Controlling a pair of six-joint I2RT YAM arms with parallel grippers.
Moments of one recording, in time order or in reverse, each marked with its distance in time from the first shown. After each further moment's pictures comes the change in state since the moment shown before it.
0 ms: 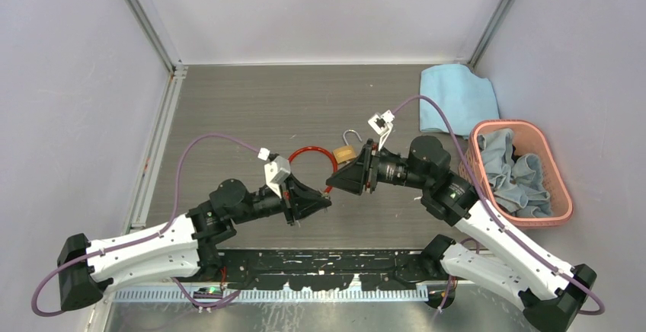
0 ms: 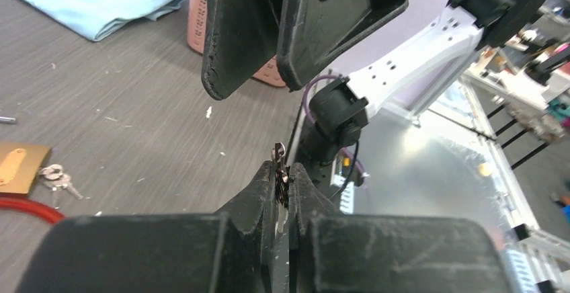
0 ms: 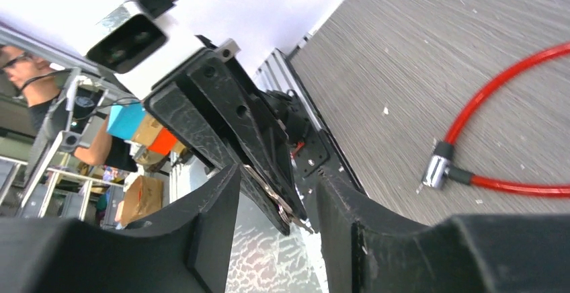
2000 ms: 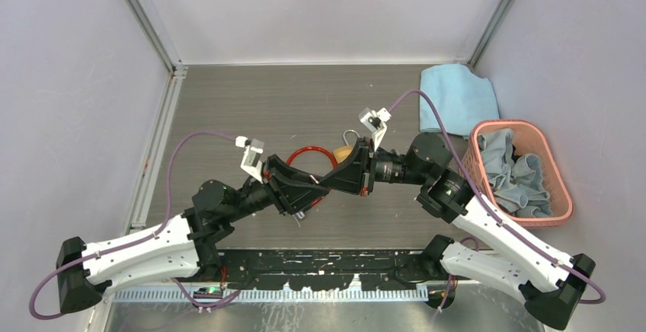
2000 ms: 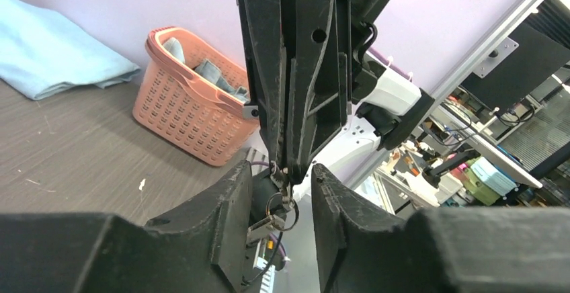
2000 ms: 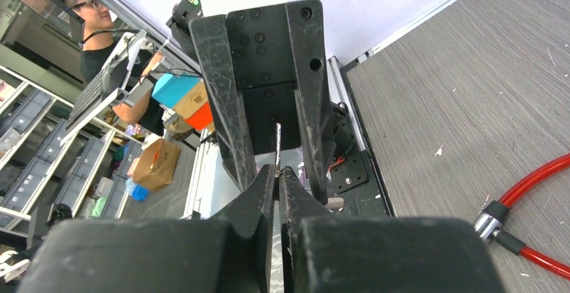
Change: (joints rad) left arm 0.012 -0.022 0.028 0.215 -0.067 -0.315; right arm 0.060 0.052 0.056 0.205 -0.132 -0.006
